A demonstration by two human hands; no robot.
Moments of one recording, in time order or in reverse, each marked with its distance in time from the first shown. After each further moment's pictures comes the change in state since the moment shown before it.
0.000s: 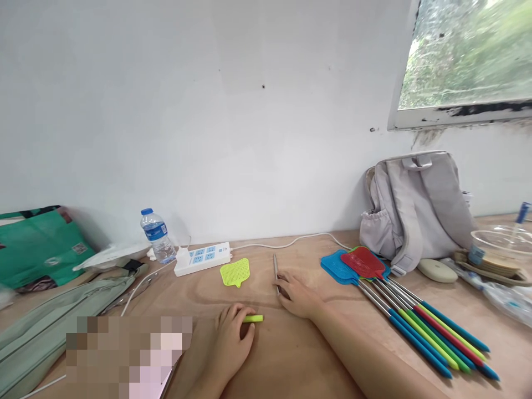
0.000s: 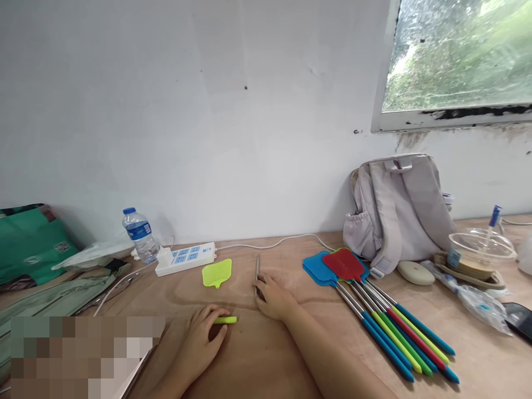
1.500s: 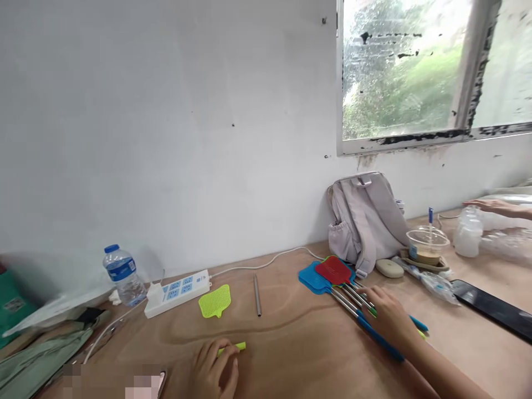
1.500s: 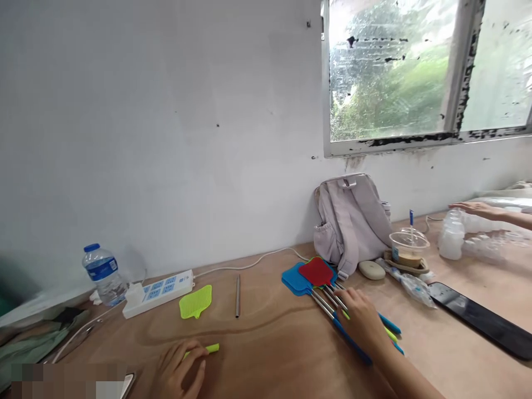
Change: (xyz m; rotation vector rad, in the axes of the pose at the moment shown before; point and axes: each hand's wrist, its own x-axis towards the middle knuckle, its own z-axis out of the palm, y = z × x) left_hand -0.006 -0.009 -0.006 0.202 0.445 0.548; right_hand -0.177 0.060 -0.109 -0.422 0.424 0.527
